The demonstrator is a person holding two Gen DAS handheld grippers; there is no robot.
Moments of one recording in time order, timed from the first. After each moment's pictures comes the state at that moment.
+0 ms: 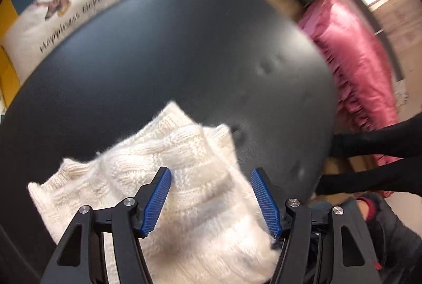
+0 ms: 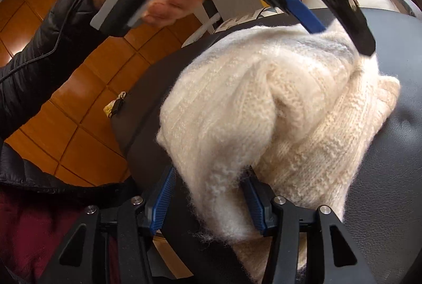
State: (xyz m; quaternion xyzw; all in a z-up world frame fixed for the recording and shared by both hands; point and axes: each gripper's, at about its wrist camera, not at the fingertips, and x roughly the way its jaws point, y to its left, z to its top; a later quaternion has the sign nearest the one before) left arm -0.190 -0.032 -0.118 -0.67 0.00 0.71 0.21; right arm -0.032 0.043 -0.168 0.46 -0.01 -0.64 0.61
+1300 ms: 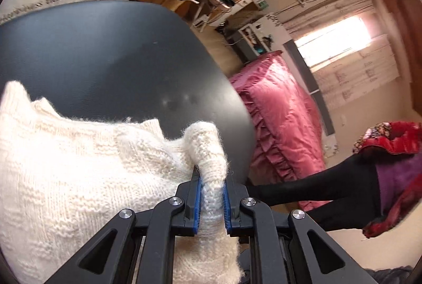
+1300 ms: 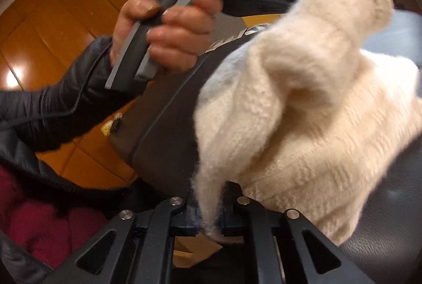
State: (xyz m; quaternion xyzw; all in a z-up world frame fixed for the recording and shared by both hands) left arm -0.153 -0.007 -0.089 -0.51 -0.25 0.74 0.36; right arm 0.025 0.115 -0.186 0.43 -0.06 -0.70 0.57
